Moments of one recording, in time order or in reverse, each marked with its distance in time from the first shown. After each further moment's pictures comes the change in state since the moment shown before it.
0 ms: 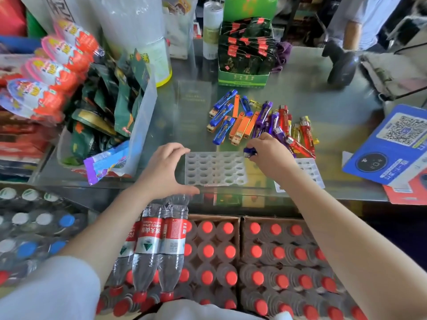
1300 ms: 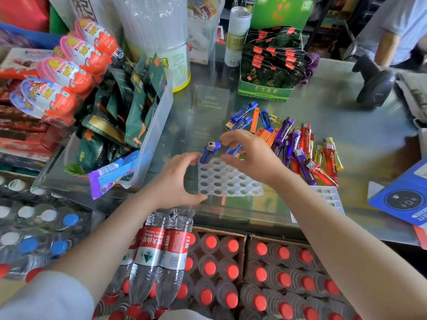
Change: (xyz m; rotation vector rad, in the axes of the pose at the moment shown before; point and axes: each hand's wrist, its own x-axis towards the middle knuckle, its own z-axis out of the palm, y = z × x) left_hand 0.007 0.006 -0.012 -0.313 -0.074 -0.107; right_hand 0.044 -0.046 -0.006 0.469 0.020 -0.422
